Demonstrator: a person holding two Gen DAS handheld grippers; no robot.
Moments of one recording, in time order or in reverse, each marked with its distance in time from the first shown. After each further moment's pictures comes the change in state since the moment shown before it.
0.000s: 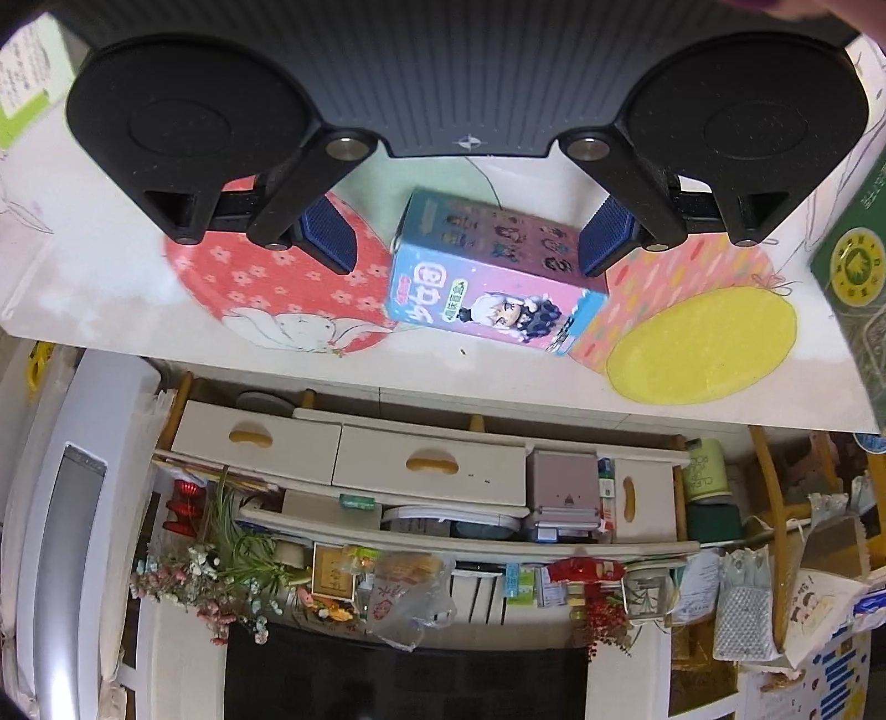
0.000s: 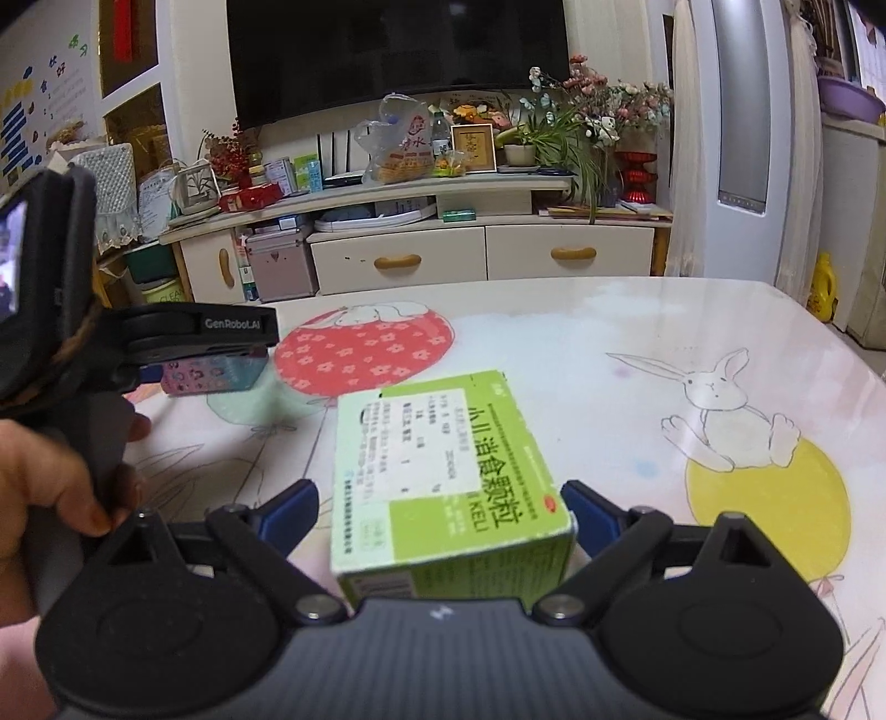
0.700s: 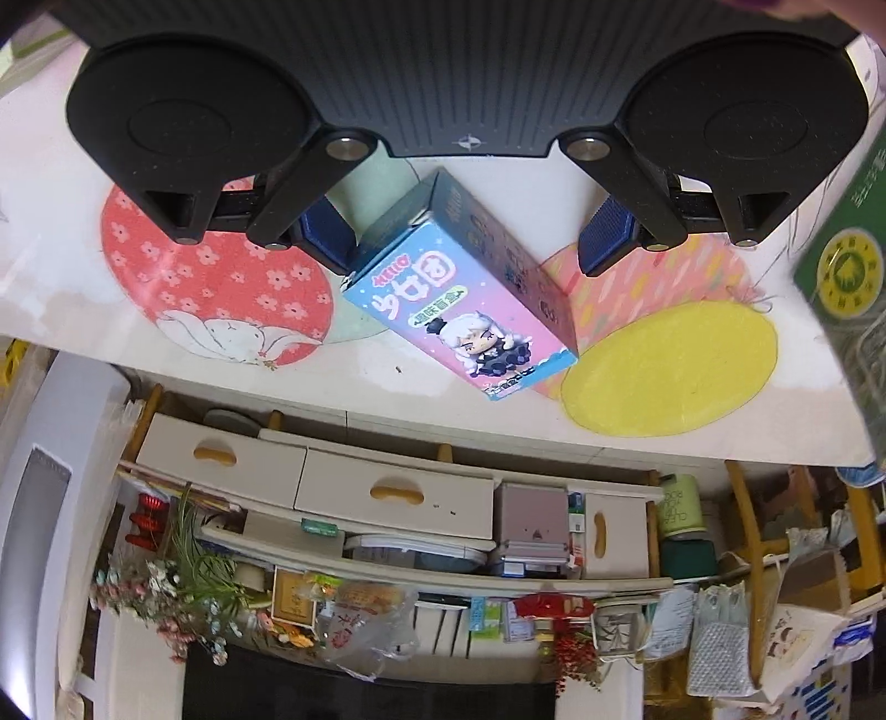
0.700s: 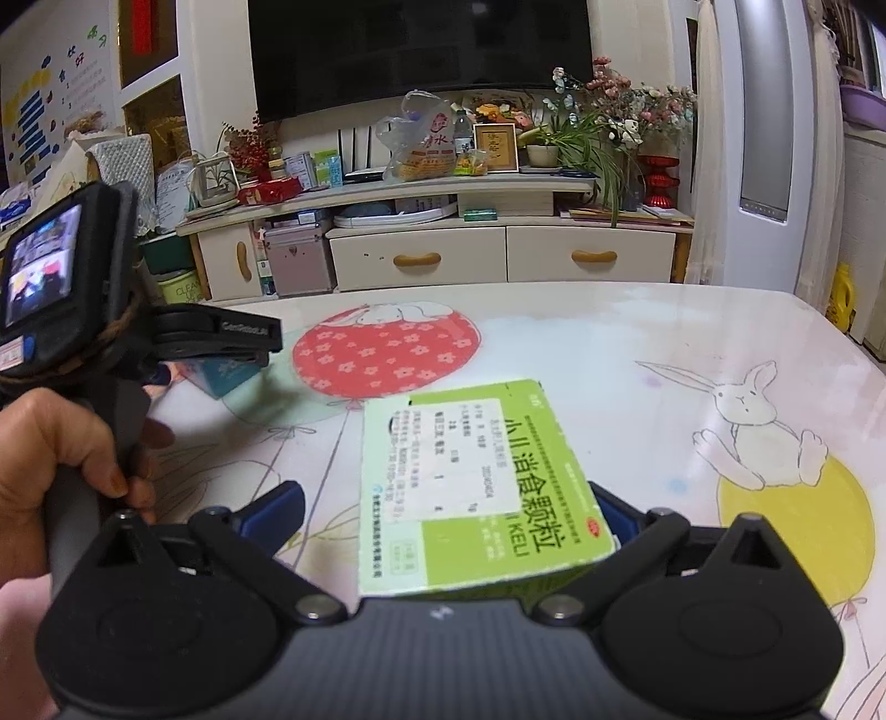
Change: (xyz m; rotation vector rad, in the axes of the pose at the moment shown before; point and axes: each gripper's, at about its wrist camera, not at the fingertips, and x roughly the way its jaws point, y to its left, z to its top) left arm 0.013 0.024 0.000 -0.052 0.066 0.065; right arm 0.004 0.011 0.002 -0.049 0.010 0.019
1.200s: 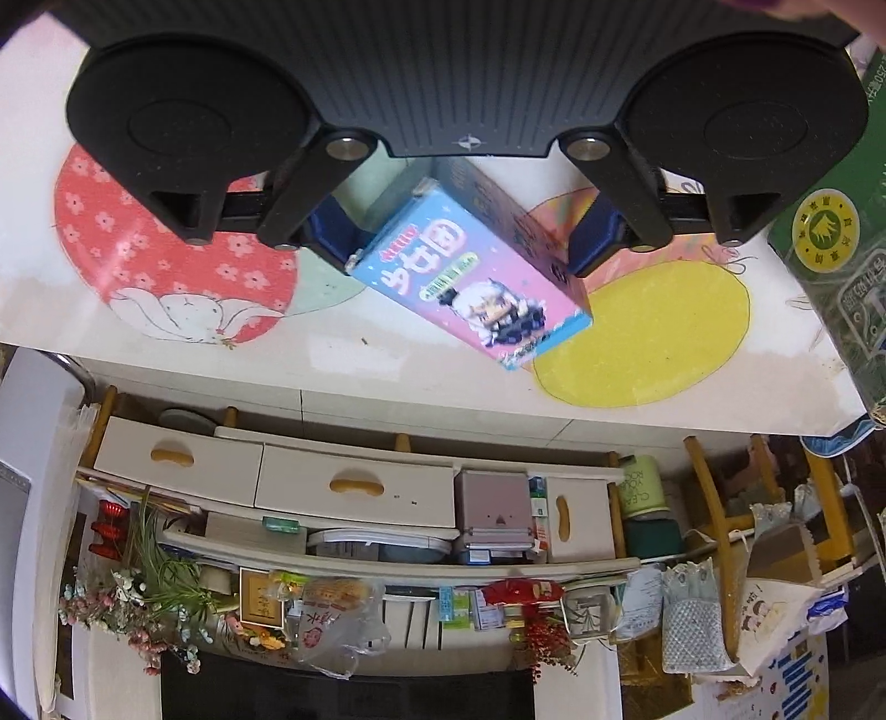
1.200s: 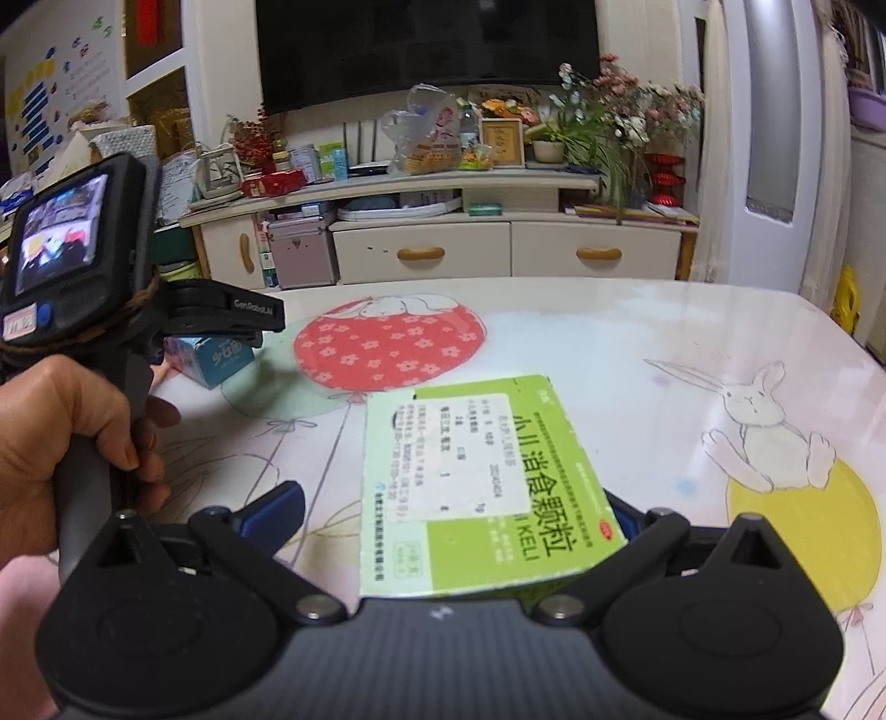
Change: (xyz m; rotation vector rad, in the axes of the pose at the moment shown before) left arm 0.013 -0.013 0.012 0.037 -0.011 0.131; right arm 0.005 0.003 0.000 -0.028 0.002 0.001
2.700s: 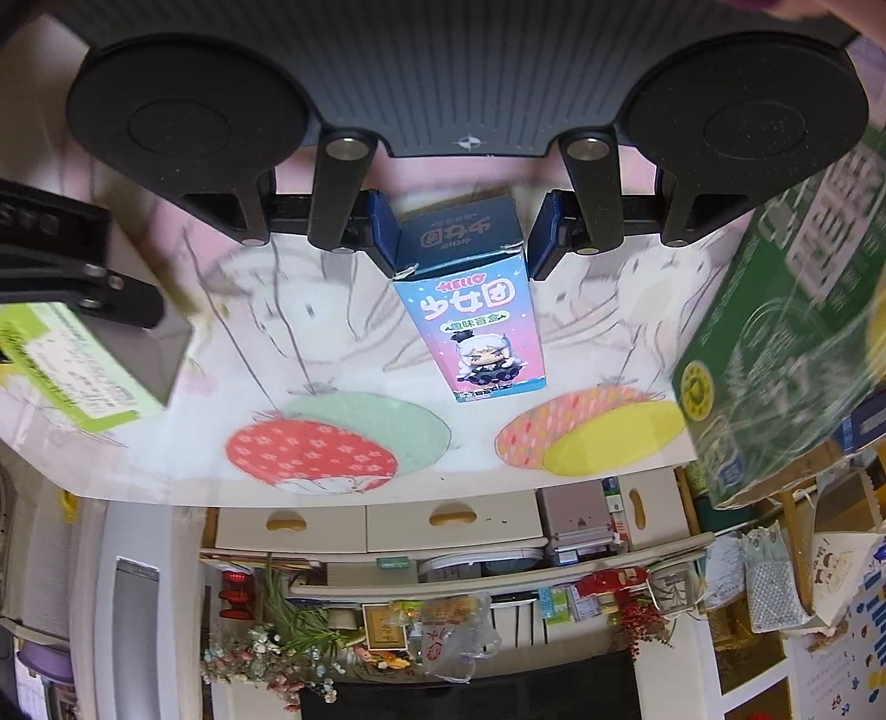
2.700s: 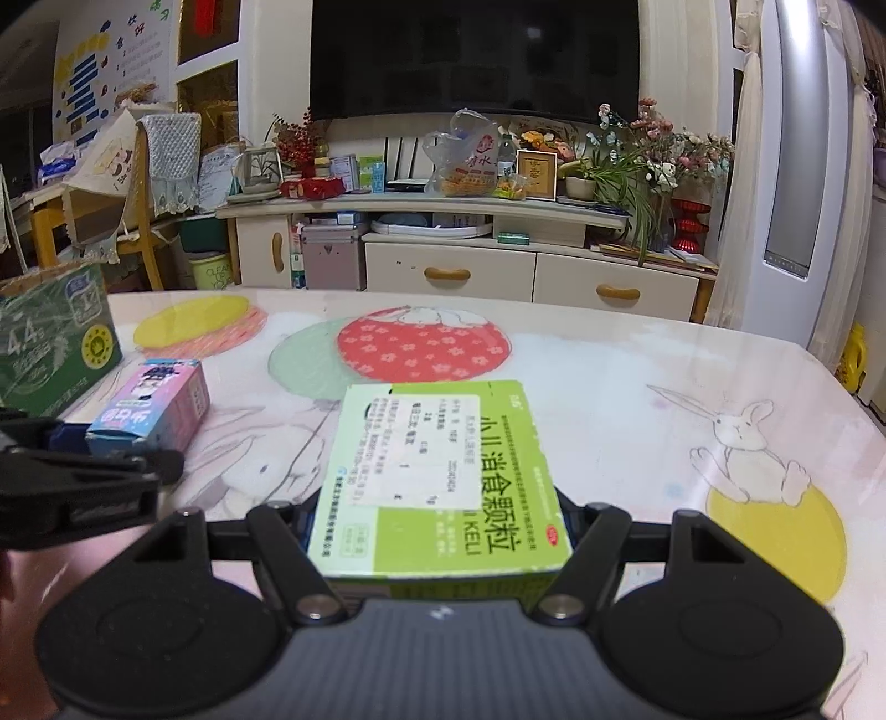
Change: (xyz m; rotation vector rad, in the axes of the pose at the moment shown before) left arm -0.130 0.027 -0.096 0.205 0.000 -0.141; right arm -0.034 0.019 -0.018 -0.097 -0.037 0.016
